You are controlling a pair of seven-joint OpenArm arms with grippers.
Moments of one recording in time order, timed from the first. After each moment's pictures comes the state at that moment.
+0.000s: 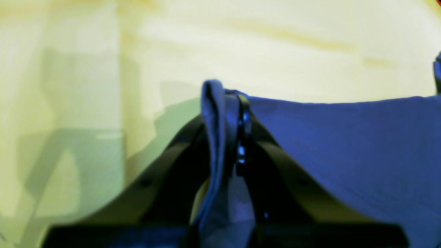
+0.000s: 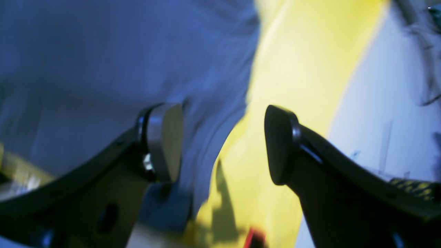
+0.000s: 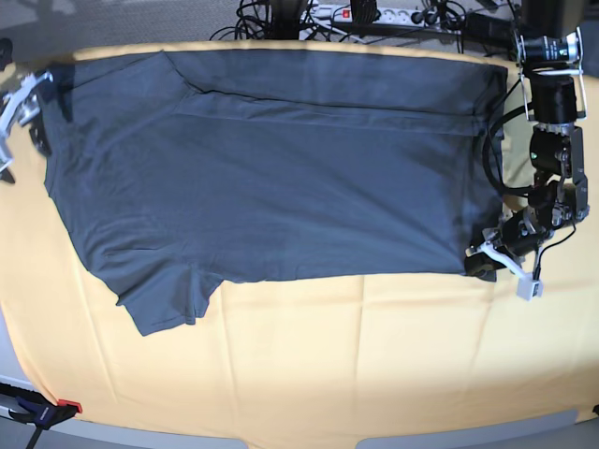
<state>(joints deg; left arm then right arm) -17.5 -29.5 -4.5 63.0 -50.7 -22.5 42.3 -45.0 43.1 43.2 126.3 36.9 28.3 -40.0</state>
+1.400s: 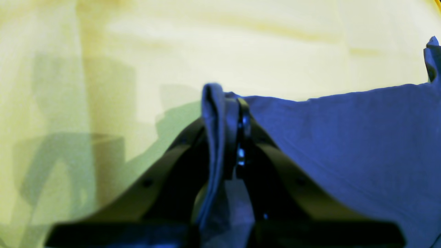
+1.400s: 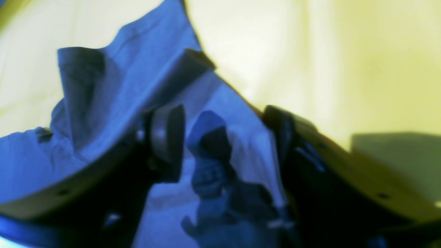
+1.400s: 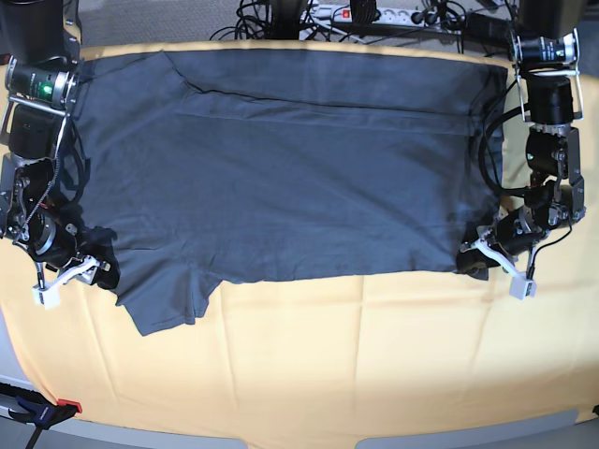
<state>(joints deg) -17.6 -28.6 -4.5 63.0 -50.6 -25.5 44.4 26.2 24.8 13.3 44.4 35.3 36.4 -42.4</state>
